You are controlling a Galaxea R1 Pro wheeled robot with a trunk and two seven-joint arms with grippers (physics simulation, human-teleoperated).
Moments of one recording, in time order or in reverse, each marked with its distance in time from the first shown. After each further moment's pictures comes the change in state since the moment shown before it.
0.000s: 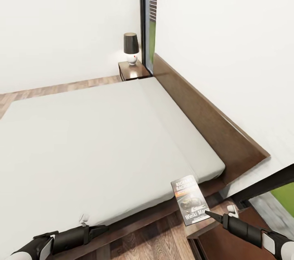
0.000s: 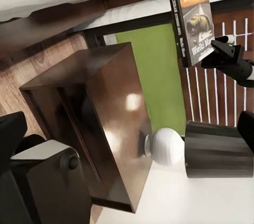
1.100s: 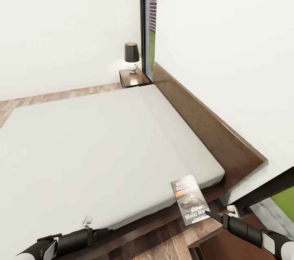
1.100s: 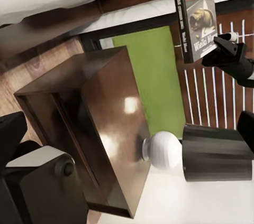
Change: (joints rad) left arm 0.000 -0.020 0.000 0.033 -0.002 0.000 0.028; right arm 0.000 0.000 0.000 0.000 0.001 -0.002 0.004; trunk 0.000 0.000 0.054
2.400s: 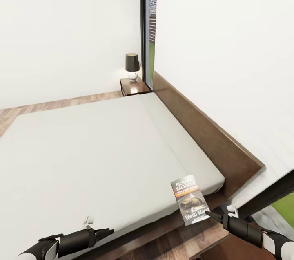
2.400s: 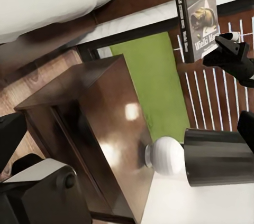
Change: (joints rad) left arm 0.000 -0.009 -0.001 0.002 0.000 -0.001 0.014; right arm 0.000 0.000 0.000 0.000 0.001 -0.001 -0.004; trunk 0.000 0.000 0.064
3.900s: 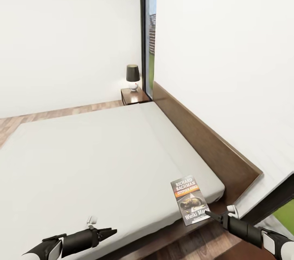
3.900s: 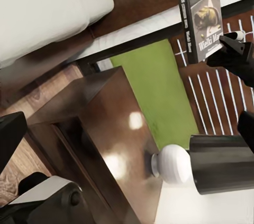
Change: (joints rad) left arm 0.000 -0.021 0.000 0.002 0.001 -0.020 0.030; right arm 0.000 0.000 0.000 0.000 0.000 0.000 0.000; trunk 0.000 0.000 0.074
